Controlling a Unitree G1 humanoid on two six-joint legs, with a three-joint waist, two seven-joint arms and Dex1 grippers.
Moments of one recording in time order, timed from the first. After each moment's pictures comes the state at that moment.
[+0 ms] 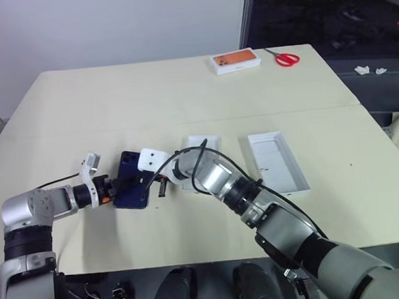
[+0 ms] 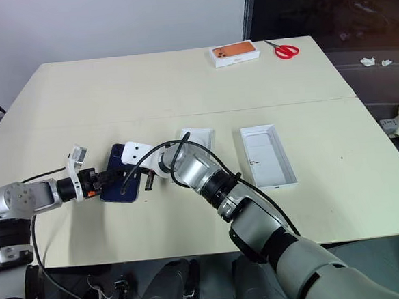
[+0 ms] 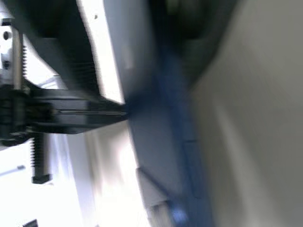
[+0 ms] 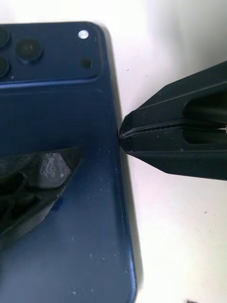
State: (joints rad) left arm -0.44 0.65 0.27 0.35 -0.64 1.24 -0.89; right arm -0.96 0.09 0.56 0.64 -0.20 0.47 0.75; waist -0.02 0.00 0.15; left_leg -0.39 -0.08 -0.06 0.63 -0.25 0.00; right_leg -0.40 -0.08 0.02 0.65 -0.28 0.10
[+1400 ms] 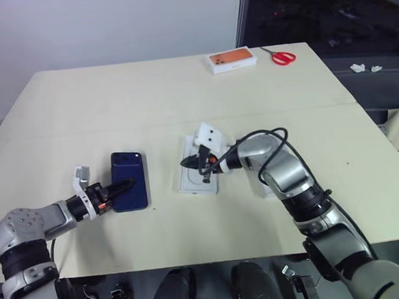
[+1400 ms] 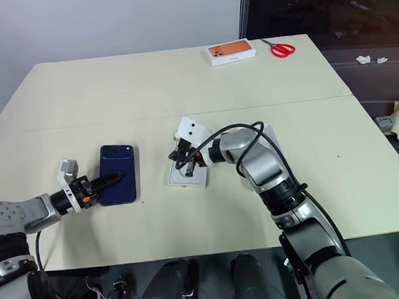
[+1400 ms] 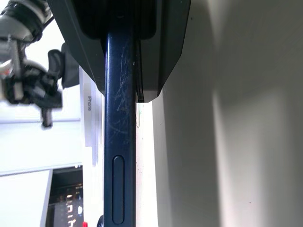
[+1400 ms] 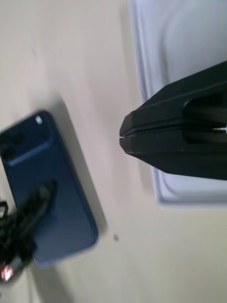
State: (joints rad) left arm -0.39 0.55 0.59 0.38 -0.85 1.45 -0.71; right arm -0.67 -0.30 0.33 -0.05 0.13 0.73 0.99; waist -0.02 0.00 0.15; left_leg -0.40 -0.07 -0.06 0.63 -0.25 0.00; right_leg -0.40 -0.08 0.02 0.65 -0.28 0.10
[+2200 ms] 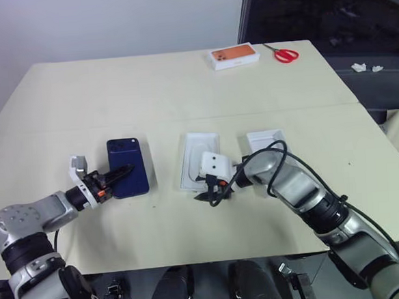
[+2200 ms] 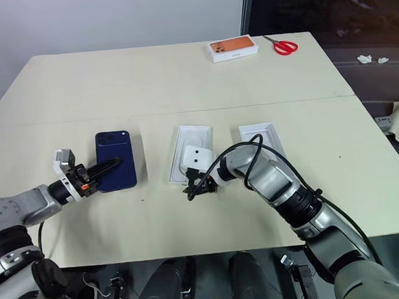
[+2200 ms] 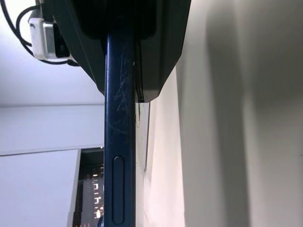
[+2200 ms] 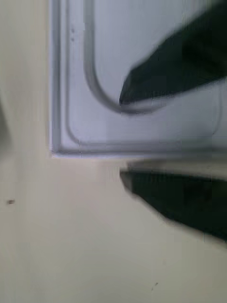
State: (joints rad) left arm -0.46 0.49 0.73 0.36 -0.95 1.53 -0.55; right arm -0.64 -0.47 0.53 -0.10 0.04 0.67 1.00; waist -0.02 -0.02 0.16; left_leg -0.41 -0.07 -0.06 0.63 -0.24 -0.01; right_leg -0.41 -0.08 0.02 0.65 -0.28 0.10
